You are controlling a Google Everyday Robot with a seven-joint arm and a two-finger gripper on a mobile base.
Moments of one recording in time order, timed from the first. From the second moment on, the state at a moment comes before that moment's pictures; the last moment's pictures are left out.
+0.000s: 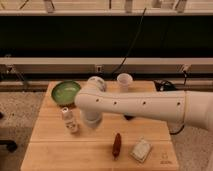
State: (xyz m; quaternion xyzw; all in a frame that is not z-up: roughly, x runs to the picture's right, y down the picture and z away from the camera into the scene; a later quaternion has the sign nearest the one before) arm -0.070 0.191 0.678 -0.31 -0.19 -0.36 0.86
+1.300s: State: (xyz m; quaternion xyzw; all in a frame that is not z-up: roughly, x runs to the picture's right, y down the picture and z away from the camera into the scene) arm -0.137 0.162 0.688 -0.31 -0.20 -0.41 0.84
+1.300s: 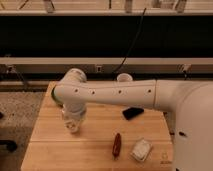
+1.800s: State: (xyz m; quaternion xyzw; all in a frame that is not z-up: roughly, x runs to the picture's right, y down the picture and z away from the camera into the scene) arm -0.151 0.152 0.694 -0.30 -0.20 -0.42 0.83
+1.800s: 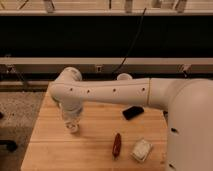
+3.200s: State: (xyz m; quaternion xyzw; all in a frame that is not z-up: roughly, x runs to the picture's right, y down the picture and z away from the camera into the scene) arm -0.164 0.124 0.721 -0.28 -0.20 -0.44 0.83
